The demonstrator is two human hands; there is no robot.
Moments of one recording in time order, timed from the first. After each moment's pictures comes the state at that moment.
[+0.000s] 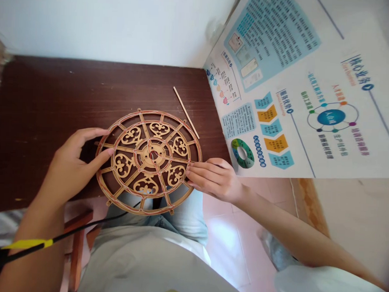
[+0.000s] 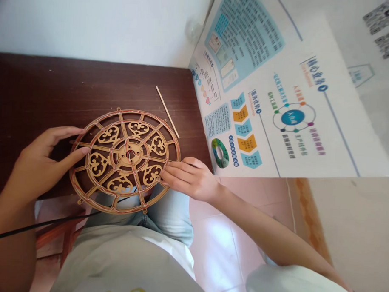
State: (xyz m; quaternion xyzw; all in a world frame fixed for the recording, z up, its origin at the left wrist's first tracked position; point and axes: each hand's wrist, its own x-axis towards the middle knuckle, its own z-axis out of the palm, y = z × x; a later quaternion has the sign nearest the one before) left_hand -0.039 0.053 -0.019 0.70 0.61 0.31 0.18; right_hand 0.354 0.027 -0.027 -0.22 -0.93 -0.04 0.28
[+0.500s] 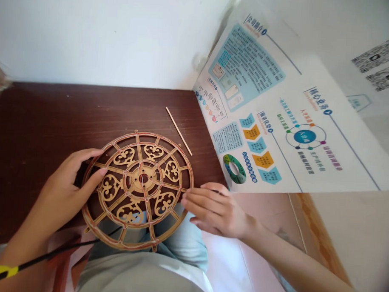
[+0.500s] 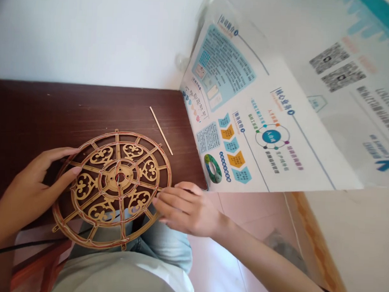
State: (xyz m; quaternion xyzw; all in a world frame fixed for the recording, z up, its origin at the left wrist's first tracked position) left_hand -0.041 0.056 -0.026 0.71 0.62 0.30 0.18; right_hand 0.353 0.003 -0.008 -0.26 -0.93 0.01 0.27
